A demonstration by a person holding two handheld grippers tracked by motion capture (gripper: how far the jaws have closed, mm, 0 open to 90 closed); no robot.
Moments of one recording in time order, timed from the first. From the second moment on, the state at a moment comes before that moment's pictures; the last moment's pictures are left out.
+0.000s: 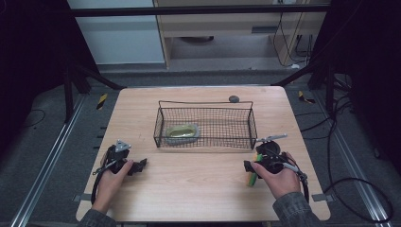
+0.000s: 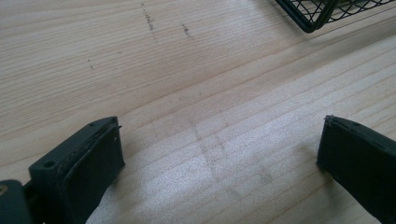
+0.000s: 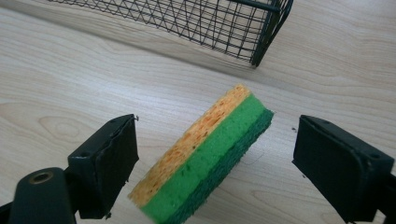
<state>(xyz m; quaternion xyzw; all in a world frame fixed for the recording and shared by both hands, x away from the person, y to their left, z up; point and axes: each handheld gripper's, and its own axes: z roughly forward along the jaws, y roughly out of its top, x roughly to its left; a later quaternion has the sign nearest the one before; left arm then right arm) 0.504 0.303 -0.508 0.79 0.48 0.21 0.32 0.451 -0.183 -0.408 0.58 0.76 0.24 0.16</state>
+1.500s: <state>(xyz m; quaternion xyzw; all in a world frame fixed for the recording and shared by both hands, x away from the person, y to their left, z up) 0.505 0.303 -0.508 0.79 0.48 0.21 0.32 0.457 -0.187 -0.411 0.56 0.79 0.22 0.12</state>
